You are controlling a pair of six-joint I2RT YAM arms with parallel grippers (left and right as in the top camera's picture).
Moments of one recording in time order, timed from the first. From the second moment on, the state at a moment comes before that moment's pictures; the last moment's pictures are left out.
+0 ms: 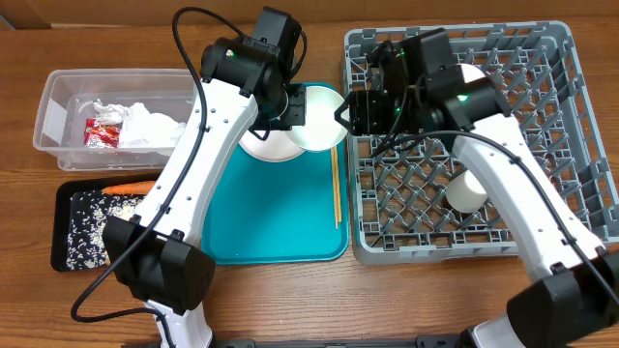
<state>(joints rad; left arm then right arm) -0.39 1.93 1.98 -1.31 0.05 -0.37 0.35 1.70 1.59 -0.86 -0.45 0.28</state>
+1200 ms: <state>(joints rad) -0.36 1.93 2.06 -1.33 0.20 -0.30 0.37 1.73 1.57 -0.85 -0.42 0.29</state>
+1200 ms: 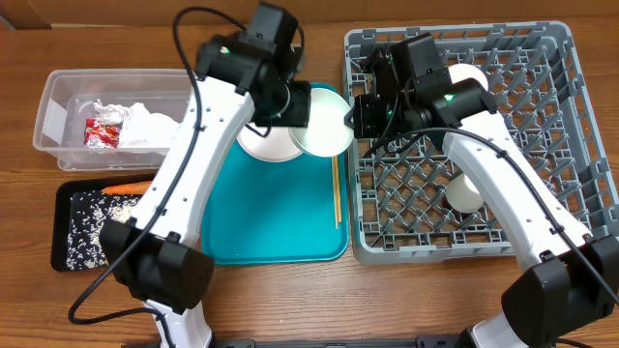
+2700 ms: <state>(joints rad) -0.15 1.93 2.38 -1.39 0.37 -0.28 0.35 1.89 1.57 -0.37 0.93 -0.60</state>
